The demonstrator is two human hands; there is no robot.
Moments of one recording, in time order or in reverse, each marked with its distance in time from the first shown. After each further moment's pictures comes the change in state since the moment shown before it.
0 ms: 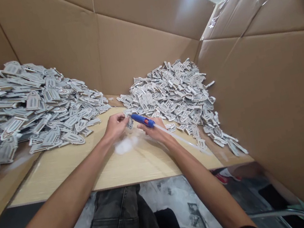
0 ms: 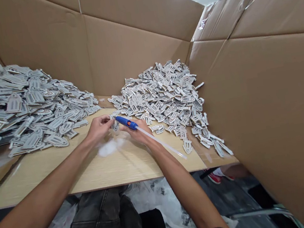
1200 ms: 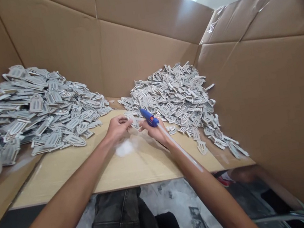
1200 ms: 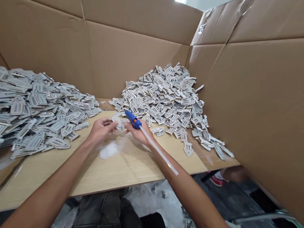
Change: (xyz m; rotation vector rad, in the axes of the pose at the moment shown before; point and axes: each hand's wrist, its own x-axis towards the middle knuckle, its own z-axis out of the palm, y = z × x) left_hand -0.001 0.005 0.004 -0.261 -0.046 -0.141; right_hand 0.005 0.000 0.005 0.281 0.031 0.084
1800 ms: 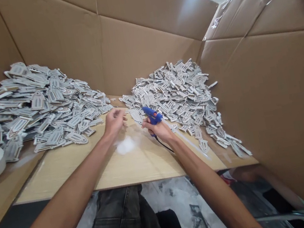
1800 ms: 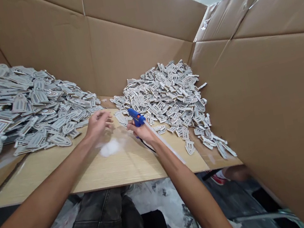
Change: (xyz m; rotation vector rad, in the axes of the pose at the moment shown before) left_hand 0.005 0.008 -0.007 -0.053 0.225 0.036; right_hand 0.000 -0.004 0.002 0.233 -0.112 0.095
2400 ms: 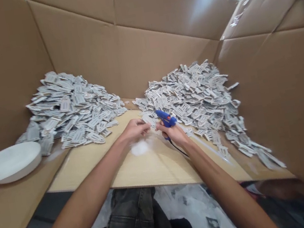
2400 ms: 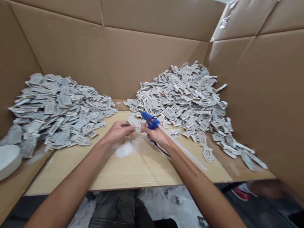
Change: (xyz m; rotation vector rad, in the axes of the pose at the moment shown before) left_hand -0.014 0.002 0.002 0.085 -0.394 -0.235; right_hand 0.004 0.009 -0.001 -0.063 0.047 0.009
